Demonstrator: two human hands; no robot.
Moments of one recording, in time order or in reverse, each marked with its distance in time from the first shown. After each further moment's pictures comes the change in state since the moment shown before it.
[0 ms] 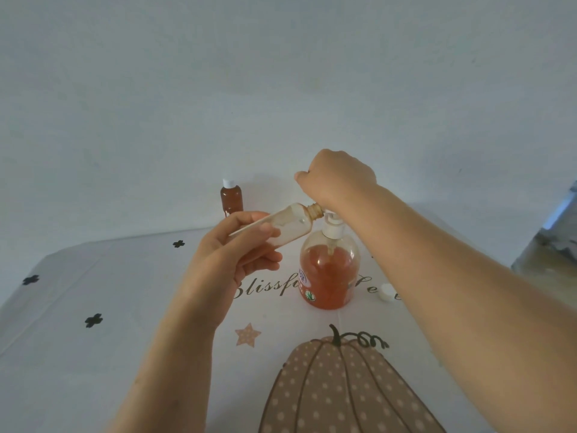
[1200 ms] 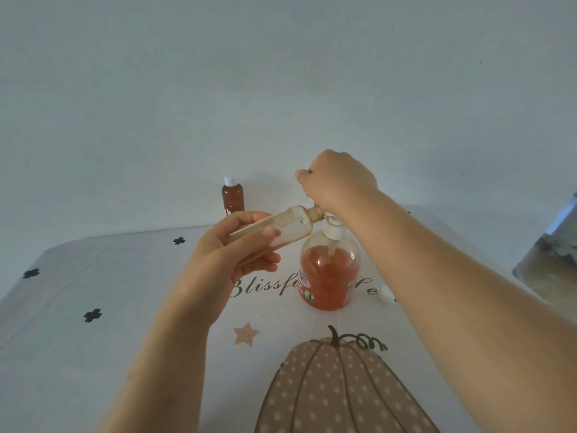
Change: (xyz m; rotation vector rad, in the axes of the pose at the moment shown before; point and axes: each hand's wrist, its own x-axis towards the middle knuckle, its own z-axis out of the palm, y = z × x) left_hand -0.001 0.004 -0.002 0.045 -0.012 -0.035; right_hand 0.001 0.004 0.006 0.105 0.005 -0.035
